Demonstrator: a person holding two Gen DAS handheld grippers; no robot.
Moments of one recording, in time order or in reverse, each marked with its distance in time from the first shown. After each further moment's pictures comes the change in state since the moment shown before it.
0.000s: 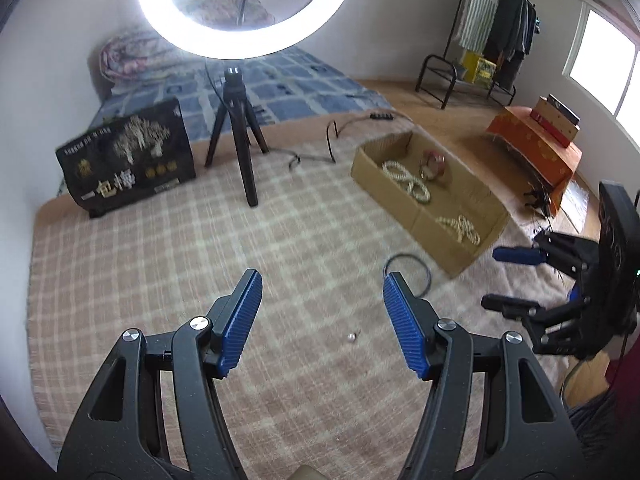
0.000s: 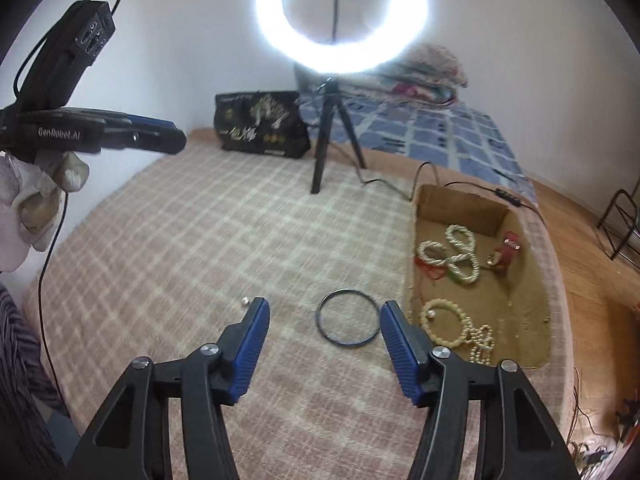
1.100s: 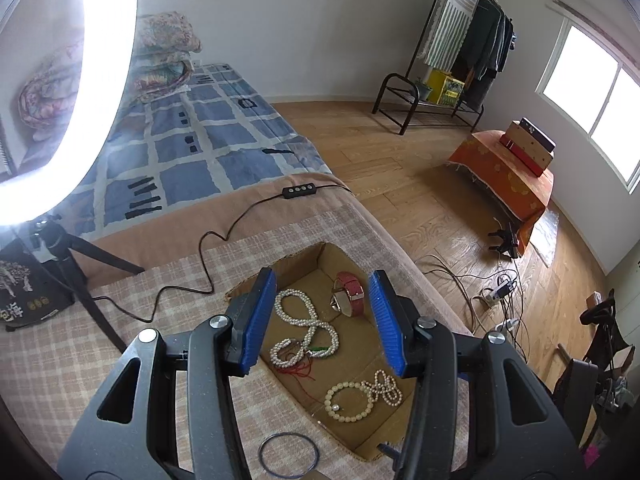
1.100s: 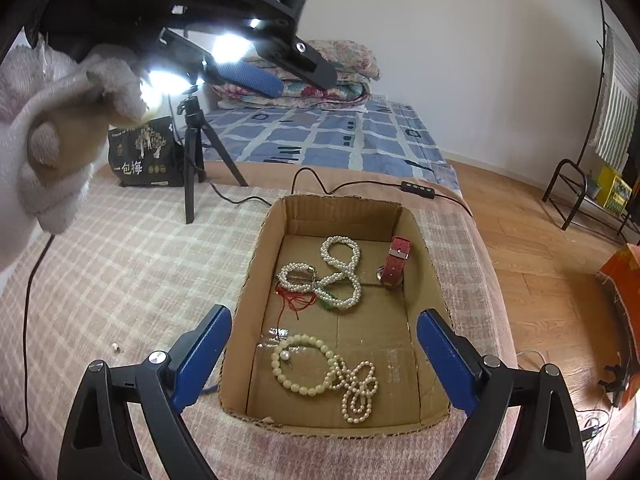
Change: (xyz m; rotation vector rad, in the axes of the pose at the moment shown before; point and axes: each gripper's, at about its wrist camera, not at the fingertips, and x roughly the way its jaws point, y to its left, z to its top) left arm 0.106 -0.129 0.202 0.001 -0.056 -0.137; right arm 0.011 -0.121 0.013 0.173 -0.051 -0.229
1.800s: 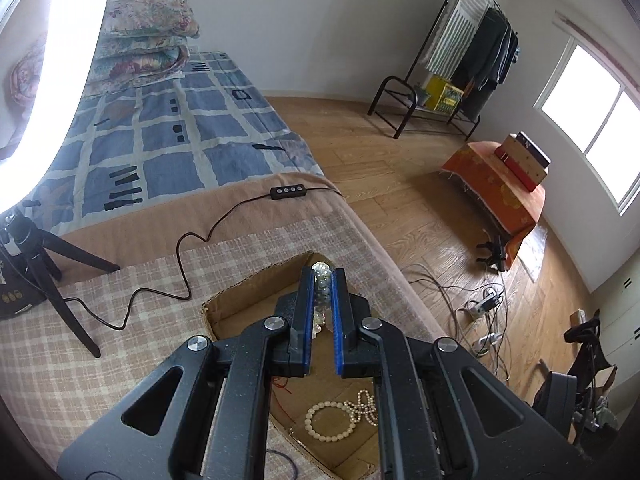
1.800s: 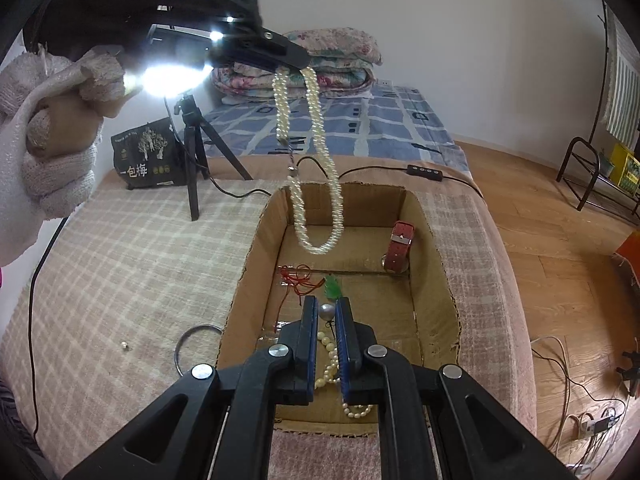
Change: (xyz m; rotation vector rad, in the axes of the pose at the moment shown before) left arm 0.040 0.003 0.013 -0.065 0.024 -0.056; right arm 0.018 -0.024 -0.001 0.053 0.043 0.081
